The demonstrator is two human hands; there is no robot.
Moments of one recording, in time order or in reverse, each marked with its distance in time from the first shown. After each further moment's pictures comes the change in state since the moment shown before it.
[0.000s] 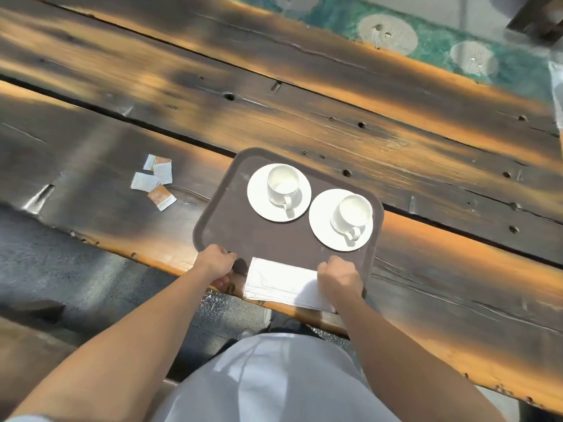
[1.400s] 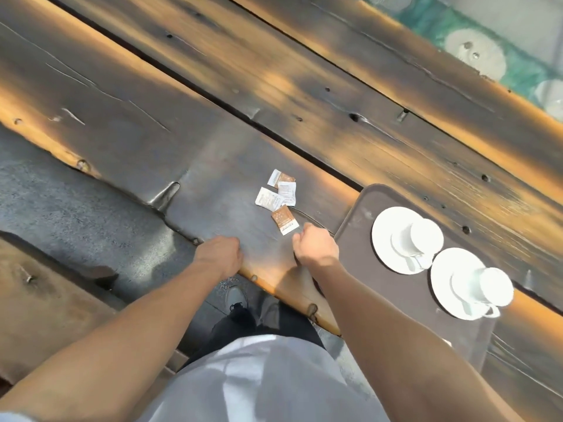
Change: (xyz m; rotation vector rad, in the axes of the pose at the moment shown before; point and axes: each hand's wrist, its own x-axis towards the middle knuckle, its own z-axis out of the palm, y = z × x) left_hand 0.098 -0.153 -0.235 0.615 0.106 0.233; right_hand -0.038 -0.368 0.108 -0.253 -0.018 -0.420
